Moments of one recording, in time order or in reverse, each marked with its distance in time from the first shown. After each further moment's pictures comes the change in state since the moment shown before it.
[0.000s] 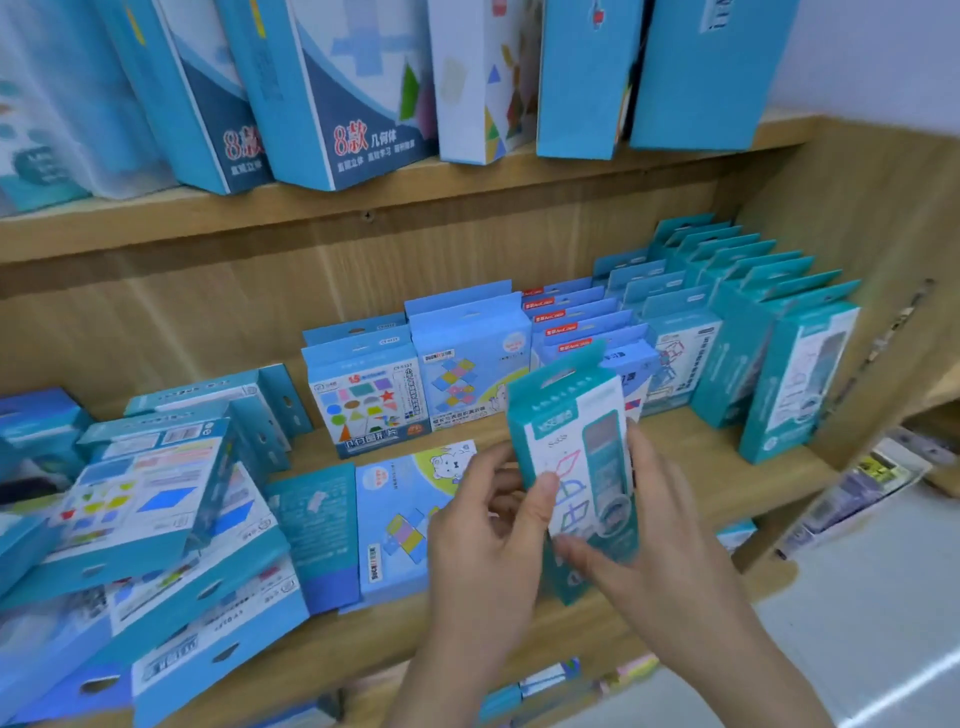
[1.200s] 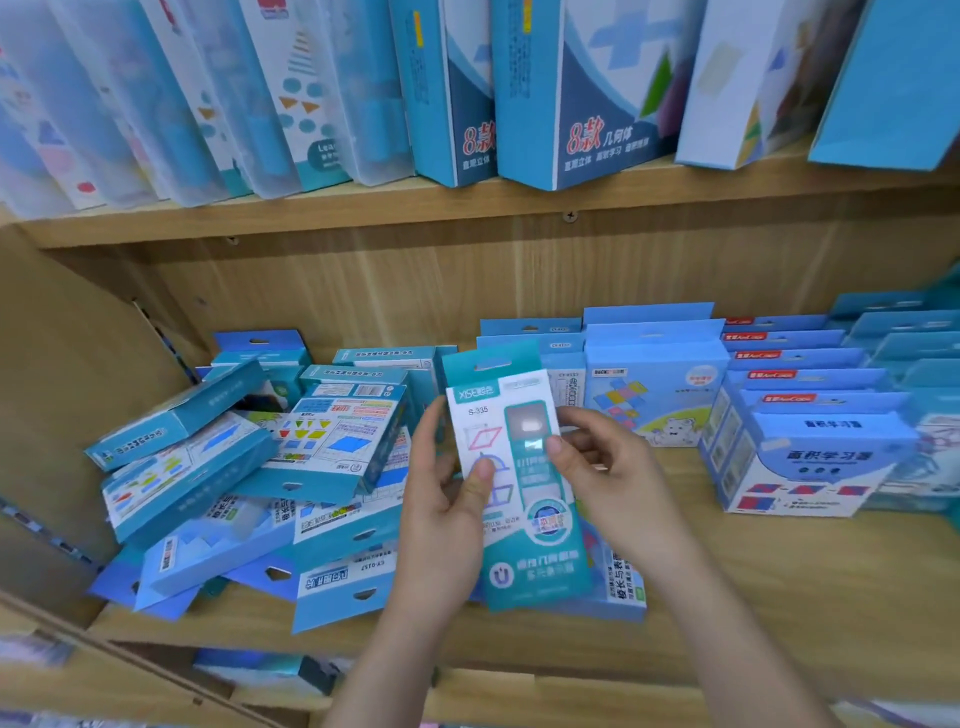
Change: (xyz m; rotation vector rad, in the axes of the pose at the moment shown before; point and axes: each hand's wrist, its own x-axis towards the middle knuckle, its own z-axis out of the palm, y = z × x) left_hand 0.028 -0.009 -0.093 -0.143 0.376 -0.127; right_hand 0.098 -0.066 0.103 0.714 -0.403 -0.072
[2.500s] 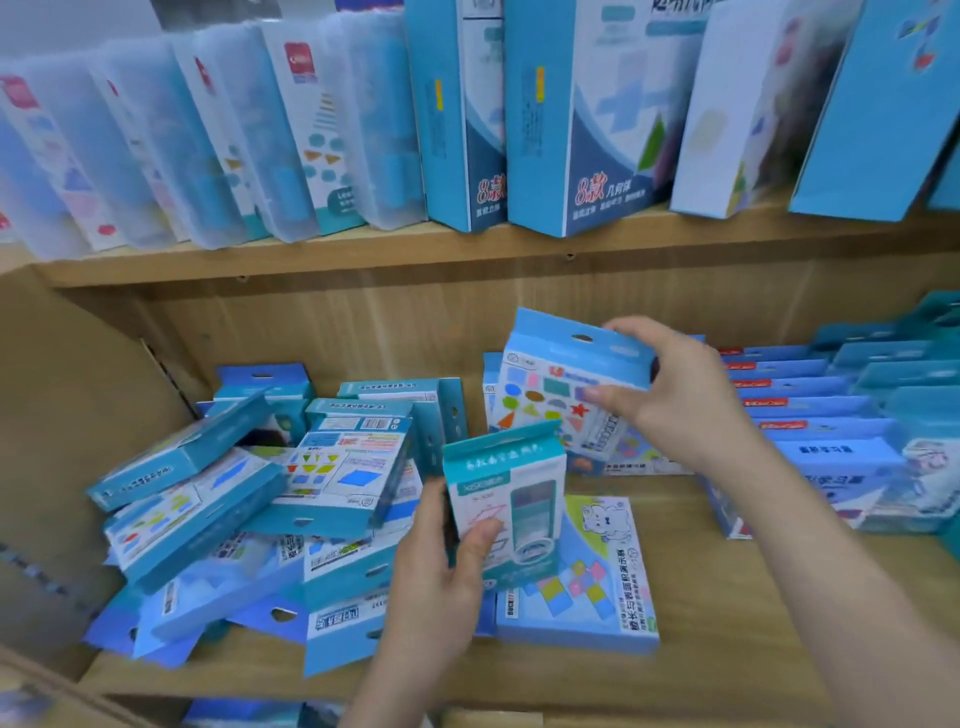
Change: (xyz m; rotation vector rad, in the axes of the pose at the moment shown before) left_hand -0.008 0.004 -0.030 0.385 -0.110 0.145; right_hand 0.052 -0.067 -0.047 -0.573 0.128 -0.170
